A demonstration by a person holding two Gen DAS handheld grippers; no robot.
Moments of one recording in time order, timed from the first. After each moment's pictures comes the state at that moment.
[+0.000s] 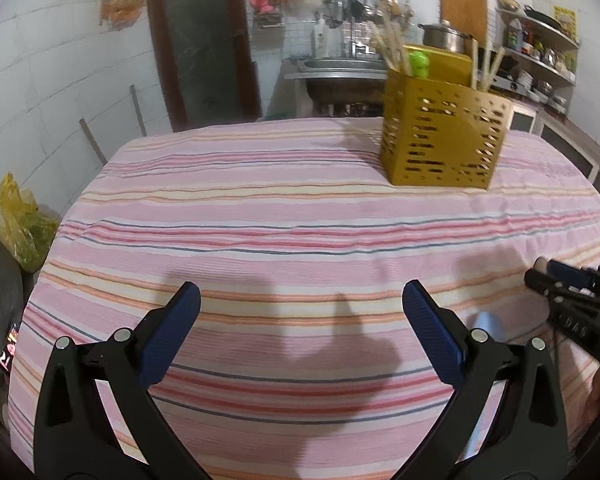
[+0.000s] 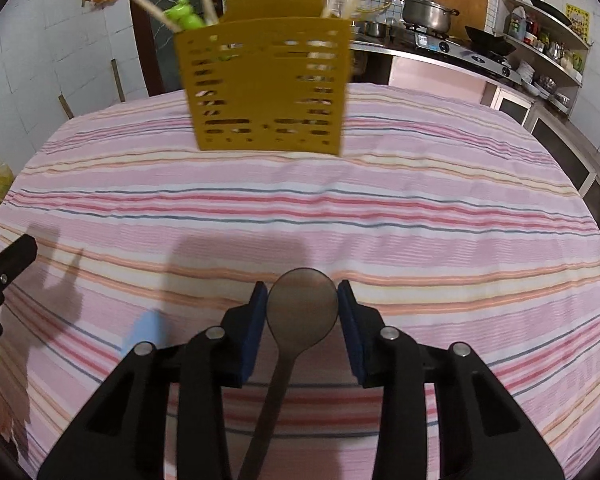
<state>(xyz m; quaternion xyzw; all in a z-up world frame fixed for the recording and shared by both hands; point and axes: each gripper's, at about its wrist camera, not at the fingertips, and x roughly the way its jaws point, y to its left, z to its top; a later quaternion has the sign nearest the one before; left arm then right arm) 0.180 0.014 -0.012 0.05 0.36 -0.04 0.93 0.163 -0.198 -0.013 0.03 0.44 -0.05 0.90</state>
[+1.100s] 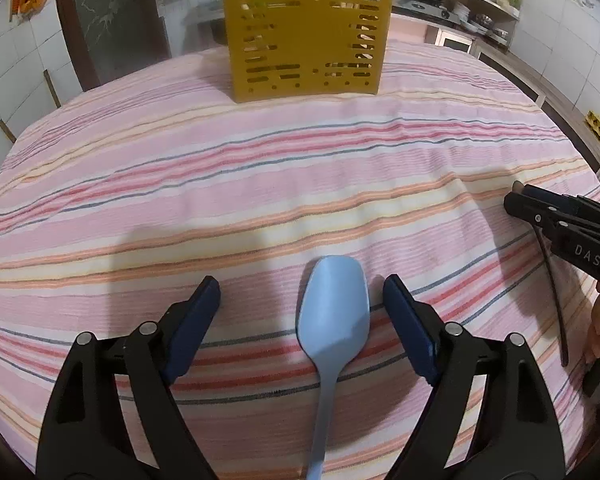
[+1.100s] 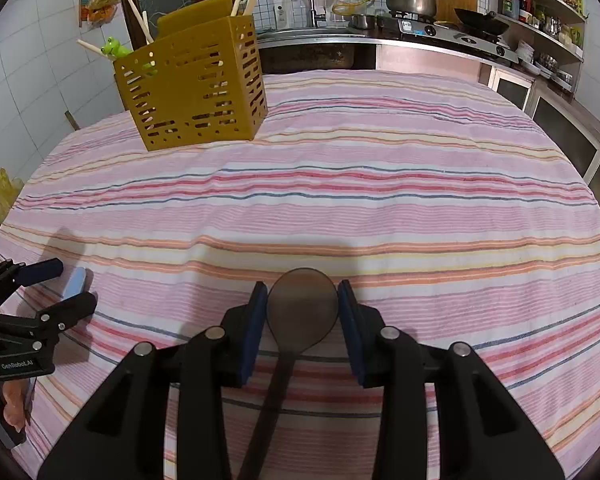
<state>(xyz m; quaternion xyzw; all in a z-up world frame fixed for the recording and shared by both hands) 0.178 -0.088 -0.058 0.08 0.46 -0.16 0.87 0.143 -0.294 -0.033 0.07 0.43 -0.02 0.90</state>
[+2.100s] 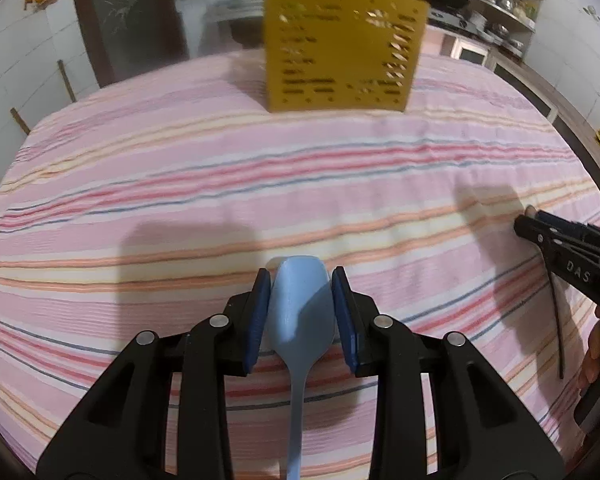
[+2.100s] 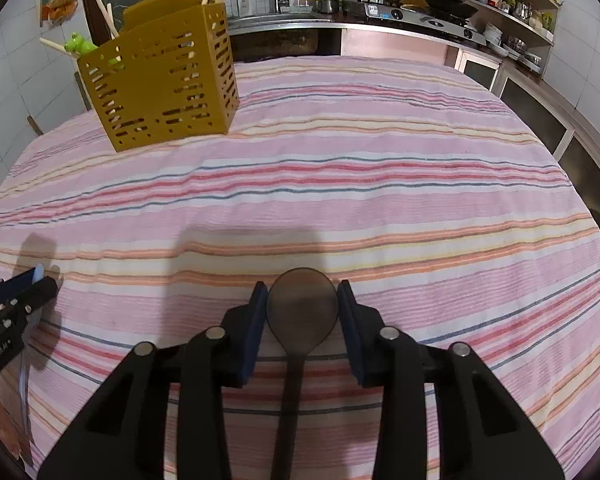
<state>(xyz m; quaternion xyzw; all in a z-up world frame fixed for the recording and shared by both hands) 0.191 -0.065 -0.043 0.06 0.46 -0.13 0.88 0.150 -0.281 -0.027 0.07 0.46 -0.09 0.88</state>
